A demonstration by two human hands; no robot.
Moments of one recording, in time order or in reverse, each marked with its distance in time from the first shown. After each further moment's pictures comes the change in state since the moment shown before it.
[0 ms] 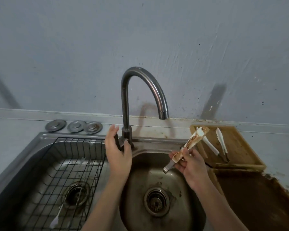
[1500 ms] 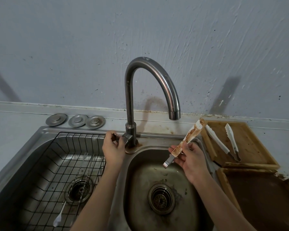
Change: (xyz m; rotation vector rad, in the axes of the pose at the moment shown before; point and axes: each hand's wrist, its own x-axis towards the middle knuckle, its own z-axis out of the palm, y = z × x) left_hand 0.031 -0.045 0.002 0.059 -0.007 -0.264; right_hand 0.031 0.014 0.020 -0.045 0.011 0.018
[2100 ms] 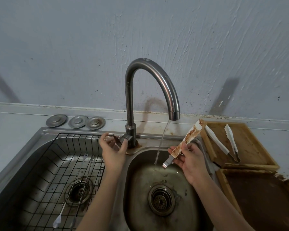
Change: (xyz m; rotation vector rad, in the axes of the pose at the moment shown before) left_hand -0.005 -0.018 0.000 -0.189 -0.011 -0.202; right_hand 0.003 0.004 -0.001 -0.009 -0.001 -0.020
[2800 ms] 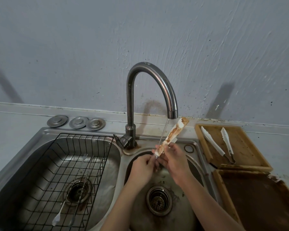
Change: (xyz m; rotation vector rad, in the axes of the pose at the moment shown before) left_hand -0.071 0.021 0.027 0.369 -0.640 -0.032; right_hand -0.012 0.016 0.028 -0.082 -0.169 -0.038
